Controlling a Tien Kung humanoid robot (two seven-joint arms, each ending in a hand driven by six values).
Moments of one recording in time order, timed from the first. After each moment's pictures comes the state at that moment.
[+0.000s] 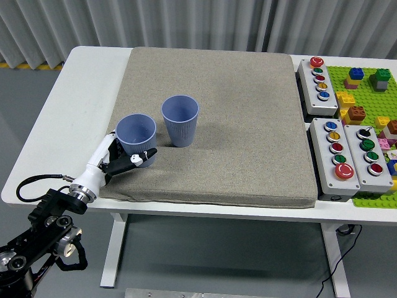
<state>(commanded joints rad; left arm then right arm) -0.13 0.25 -1.06 -1.32 1.08 0.08 -0.22 0.14 -0.06 1.99 0.24 -1.72 -0.15 -0.38</state>
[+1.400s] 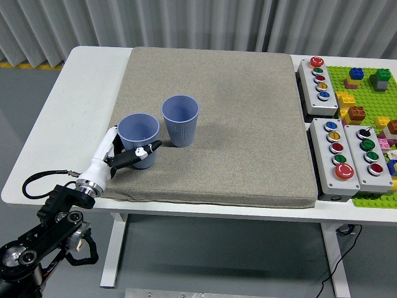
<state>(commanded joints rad) -0.16 0.23 -1.02 -1.33 1.08 0.20 -0.22 0.15 -0.07 1.99 0.24 -1.72 -0.15 -0.38</state>
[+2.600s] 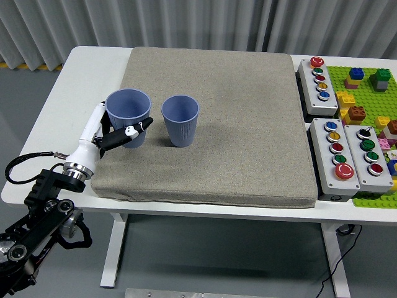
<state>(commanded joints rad) -0.17 0.26 -1.10 -1.44 1.19 0.23 -0.18 0.15 -0.07 1.99 0.24 -1.73 -0.14 -0.38</state>
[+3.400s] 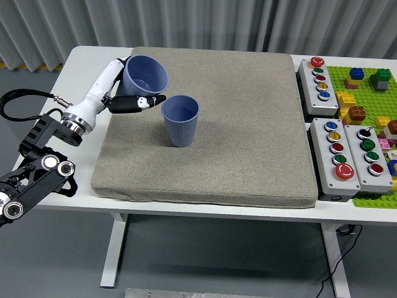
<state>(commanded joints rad) -0.52 0.45 -0.88 -1.41 1.39 0.25 -0.03 0.16 -0.08 1.98 0.24 -1.70 -0.15 -0.38</state>
